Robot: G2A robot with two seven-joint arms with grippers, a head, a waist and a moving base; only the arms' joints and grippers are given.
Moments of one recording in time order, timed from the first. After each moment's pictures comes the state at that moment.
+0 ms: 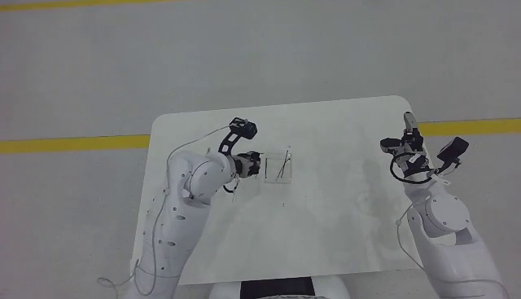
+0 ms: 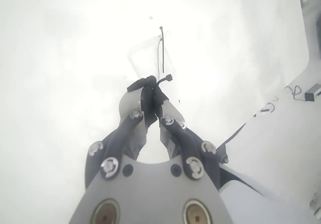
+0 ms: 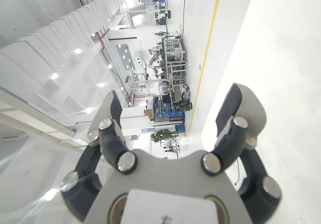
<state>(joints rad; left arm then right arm) 1.31 -1.46 -1.28 -1.75 1.08 -0.20 -1.25 -1.73 -1.15 1.60 -1.80 0.42 0.00 0.00</state>
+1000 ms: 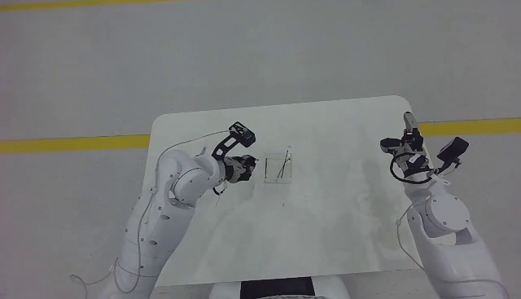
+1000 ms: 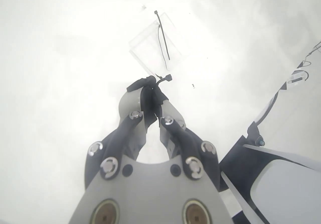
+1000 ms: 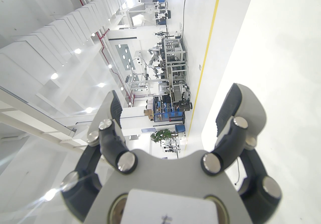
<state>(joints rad) 1.29 -1.30 -1.21 -1.74 0.98 -0.34 -1.16 -1.73 -1.15 1.60 -1.80 0.42 0.00 0.00</state>
